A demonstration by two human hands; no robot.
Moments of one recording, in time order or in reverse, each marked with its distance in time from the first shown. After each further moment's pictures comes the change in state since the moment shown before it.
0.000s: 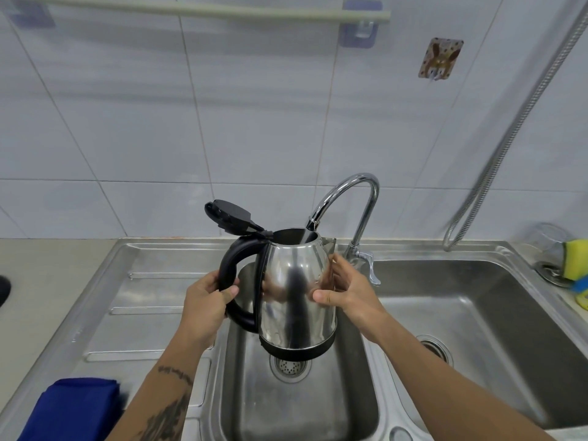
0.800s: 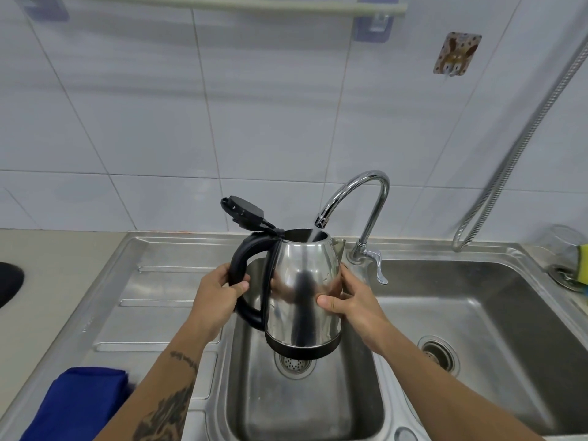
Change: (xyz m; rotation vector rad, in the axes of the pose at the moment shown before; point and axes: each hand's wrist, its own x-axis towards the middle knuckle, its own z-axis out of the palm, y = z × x) left_hand 0.003 0.003 -0.003 0.194 -0.079 0.028; right_hand -0.007 0.015 0.007 0.008 -0.020 0.066
